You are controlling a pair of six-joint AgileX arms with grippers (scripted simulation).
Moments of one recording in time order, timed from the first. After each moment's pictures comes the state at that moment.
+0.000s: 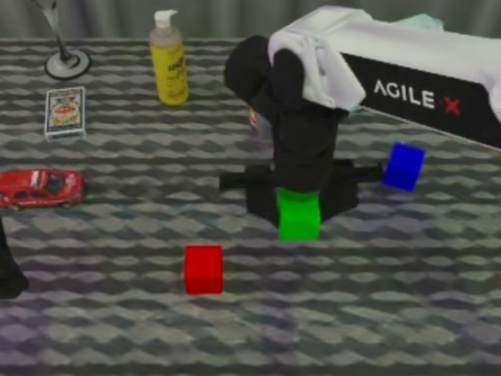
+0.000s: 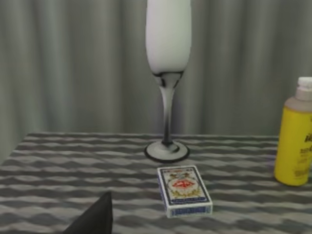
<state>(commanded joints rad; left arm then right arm) 0.02 0.00 0.00 0.00 0.00 0.00 0.70 2.22 1.84 -1.19 0.01 0.66</state>
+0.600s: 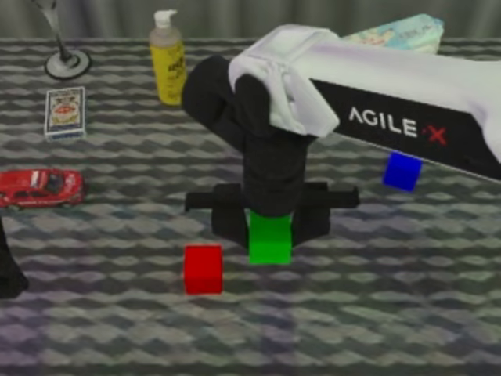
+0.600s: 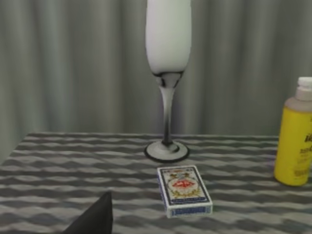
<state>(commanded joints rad) 0.02 0.00 0.00 0.00 0.00 0.00 0.80 2.20 1.83 -1.20 0.01 0.82</state>
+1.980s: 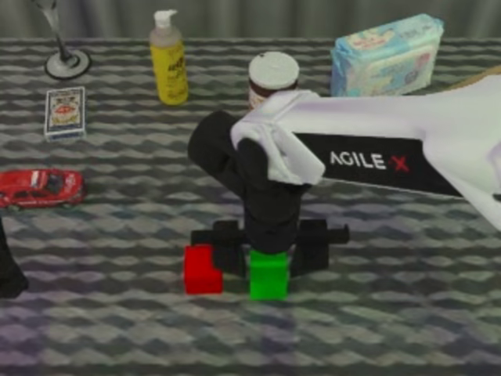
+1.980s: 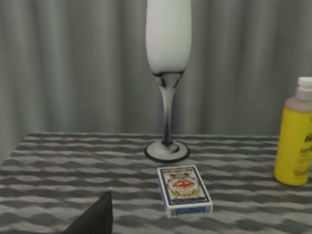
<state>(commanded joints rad) 0.02 0.00 0.00 0.00 0.00 0.00 0.81 2.26 1.66 -0.97 0.01 0.82</state>
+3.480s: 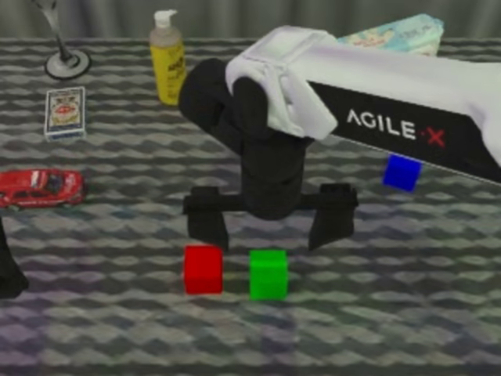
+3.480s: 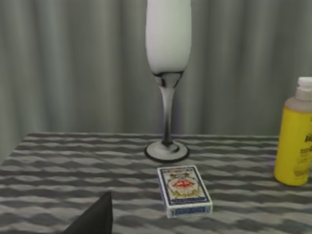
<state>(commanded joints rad) 0.02 0.00 0.00 0.00 0.00 0.00 0.81 2.19 1.83 -1.20 0.01 0.82</state>
